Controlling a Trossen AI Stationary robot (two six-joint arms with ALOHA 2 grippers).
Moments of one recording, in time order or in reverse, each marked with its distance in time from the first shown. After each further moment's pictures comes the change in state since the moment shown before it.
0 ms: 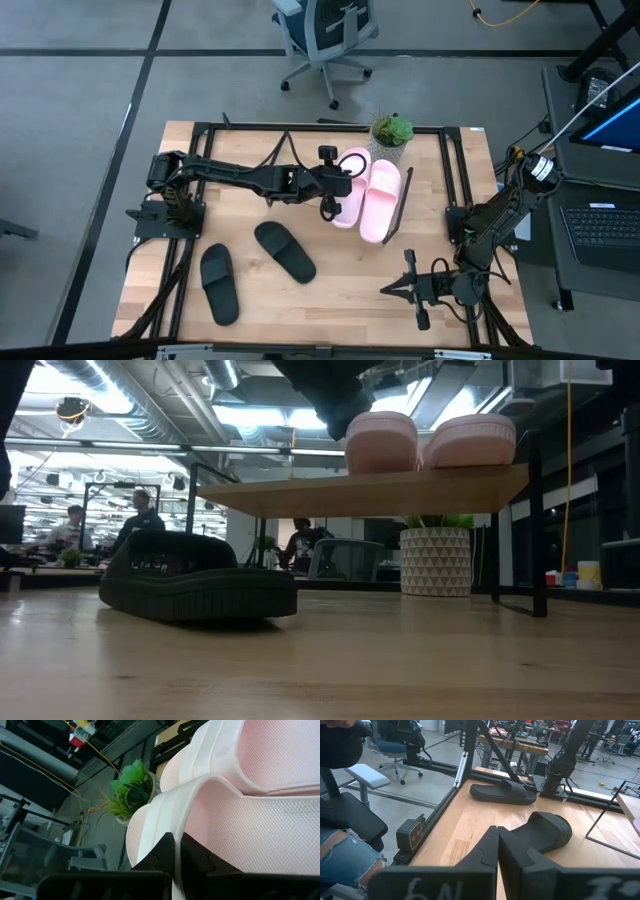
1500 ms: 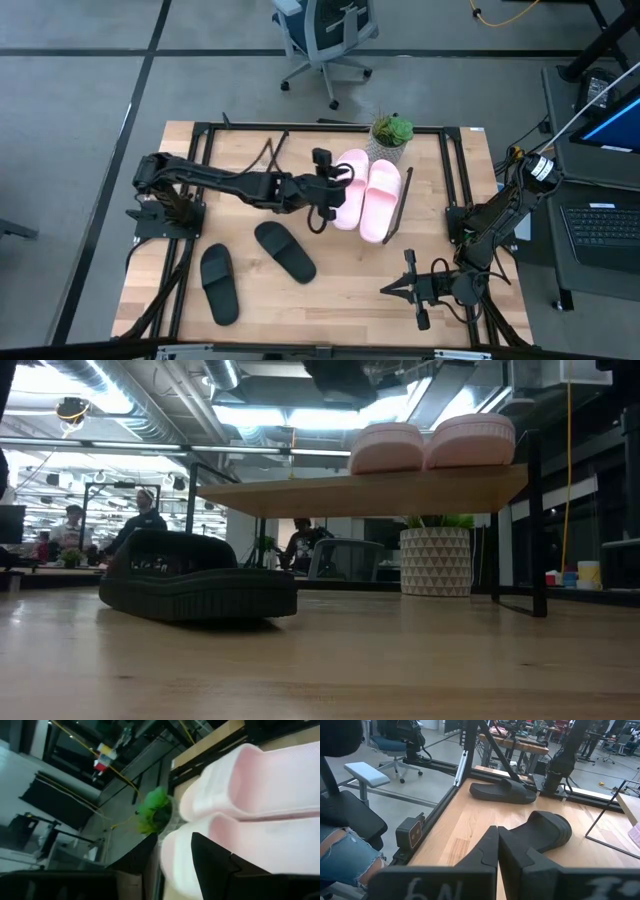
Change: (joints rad) left arm -0.101 -0.104 0.001 0.003 -0.125 0.107; right arm 0.000 0.000 0.000 -0.008 -0.001 0.000
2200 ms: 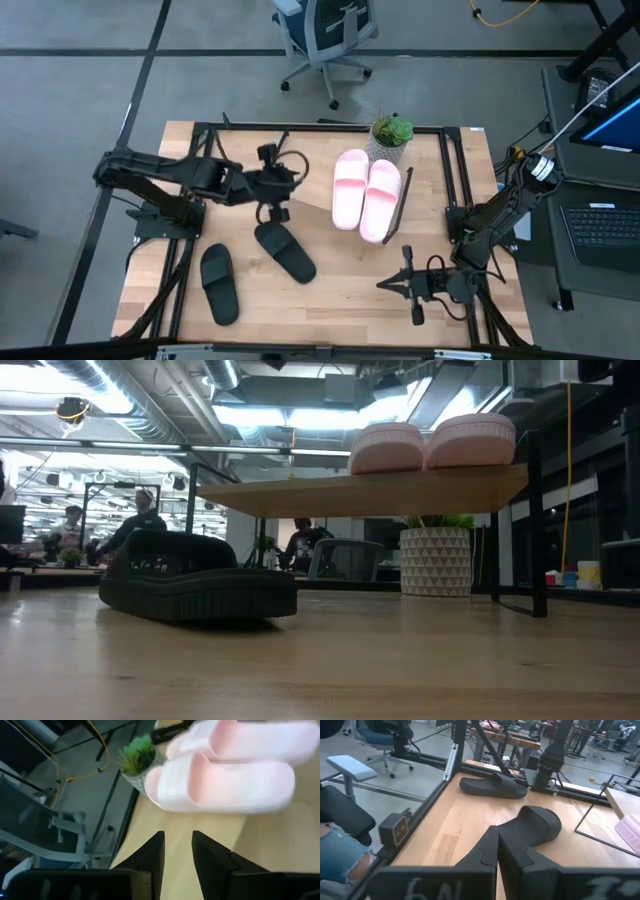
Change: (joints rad) left arm -0.075 -0.326 -0.035 -0.581 0.057 -0.533; right arm -0.044 0.000 0.000 -0.029 0.000 0.005
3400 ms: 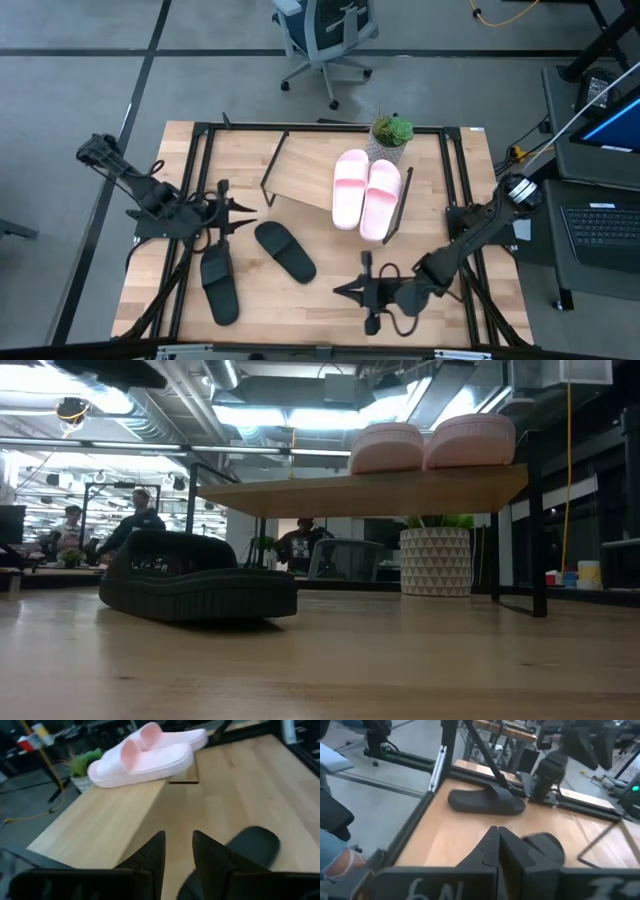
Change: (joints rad) left arm -0.430 -0.654 -0.792 0.367 -0.113 -0.160; right arm -0.204 0.301 0.501 -0.257 -0.145 -0.057
